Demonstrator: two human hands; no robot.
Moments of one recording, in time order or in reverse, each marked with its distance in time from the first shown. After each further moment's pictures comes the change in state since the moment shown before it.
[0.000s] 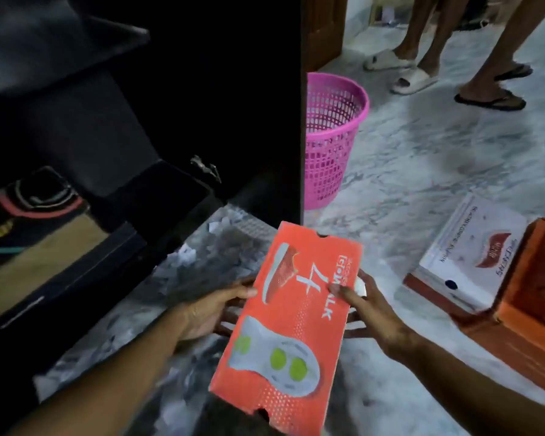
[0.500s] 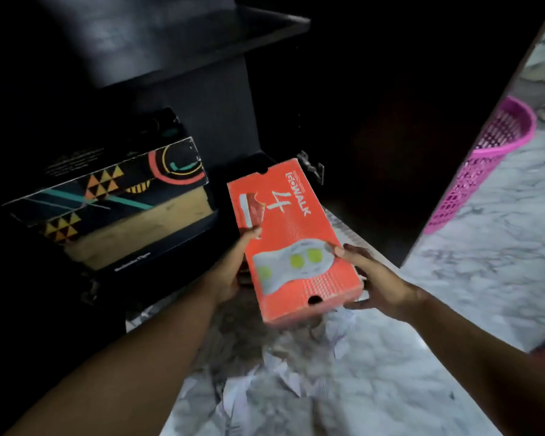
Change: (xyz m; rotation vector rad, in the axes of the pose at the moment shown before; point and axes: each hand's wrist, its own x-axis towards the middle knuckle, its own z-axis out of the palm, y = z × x) left_hand -0.025 -0.007 -0.130 -0.452 0.619 0.211; right_hand 0.087 -0.086 0.157 -0.177 -0.445 -0.016
